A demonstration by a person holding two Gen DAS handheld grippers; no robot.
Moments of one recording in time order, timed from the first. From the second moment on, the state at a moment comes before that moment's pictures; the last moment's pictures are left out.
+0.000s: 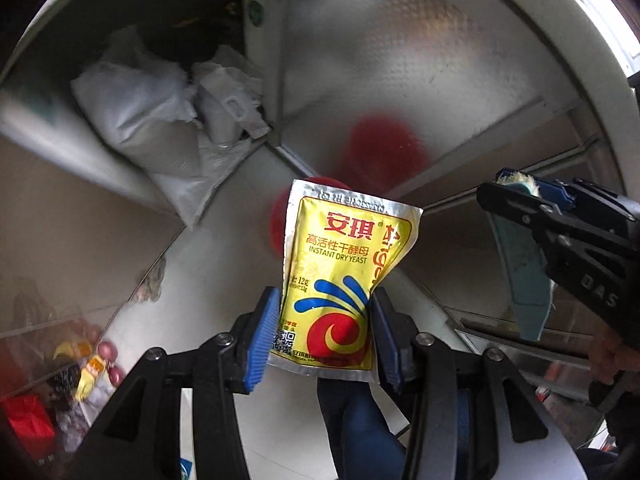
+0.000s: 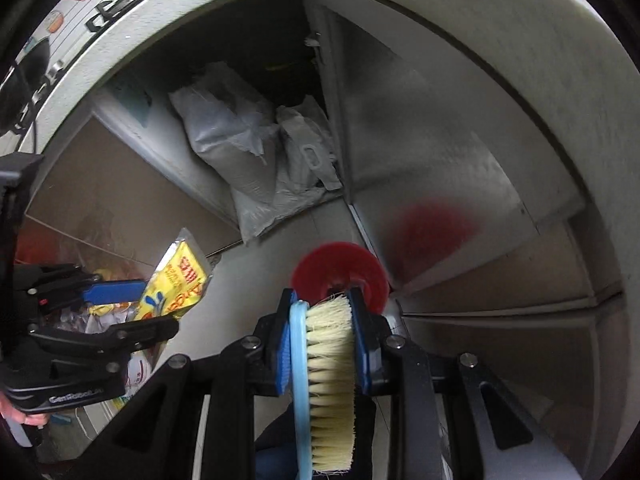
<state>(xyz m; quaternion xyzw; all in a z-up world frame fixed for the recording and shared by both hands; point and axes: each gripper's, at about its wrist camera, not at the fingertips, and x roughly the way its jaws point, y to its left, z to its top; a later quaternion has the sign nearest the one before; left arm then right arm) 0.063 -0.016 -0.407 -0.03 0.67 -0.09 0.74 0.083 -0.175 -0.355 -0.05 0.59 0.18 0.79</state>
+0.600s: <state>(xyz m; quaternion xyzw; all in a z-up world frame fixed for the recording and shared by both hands) 0.082 -0.024 -0.420 -0.02 0.66 -0.10 0.74 0.085 -0.191 -0.376 -0.04 0.60 0.16 0.78</state>
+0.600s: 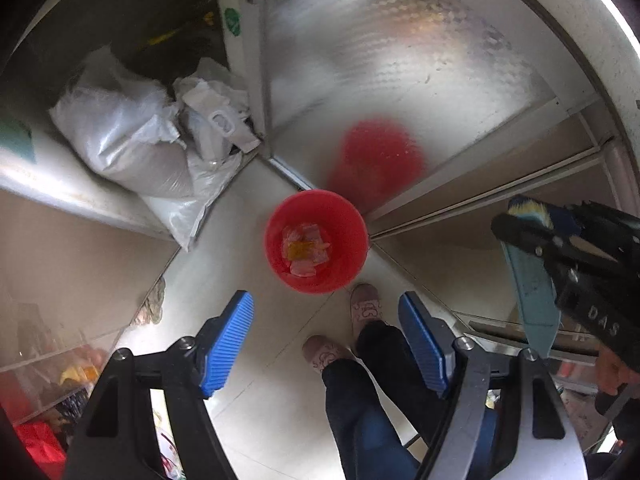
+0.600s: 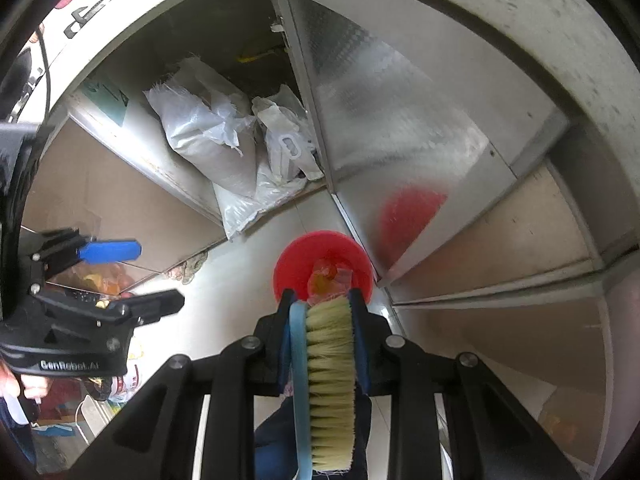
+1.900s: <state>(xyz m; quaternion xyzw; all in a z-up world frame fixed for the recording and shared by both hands) 0.031 0.045 -0.392 -0.06 0.63 0.00 0.78 0.085 -0.150 -0.393 -0.10 0.60 0.21 0.76</state>
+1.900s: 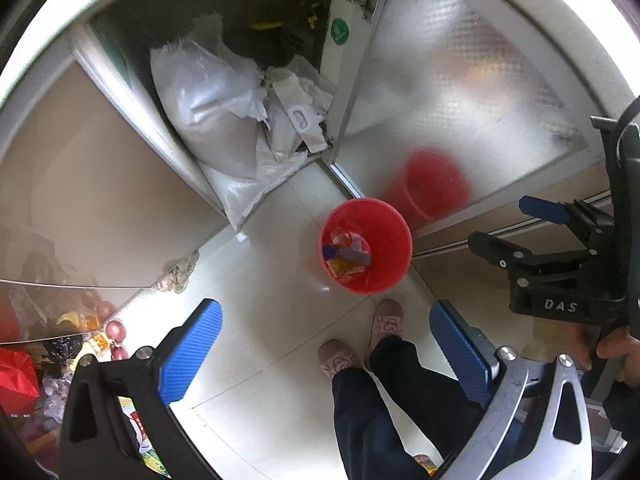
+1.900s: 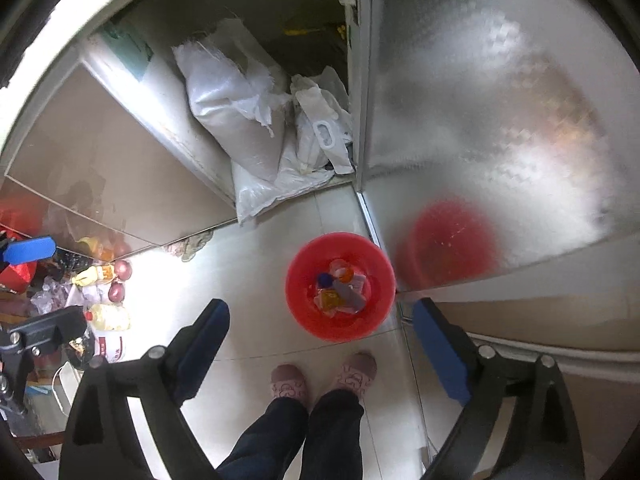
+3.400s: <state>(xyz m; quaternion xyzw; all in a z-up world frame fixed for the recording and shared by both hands) 0.106 -0.018 -0.025 0.01 0.42 -0.08 0.90 0.092 -0.213 -0.030 -0.03 0.38 0.14 0.91</state>
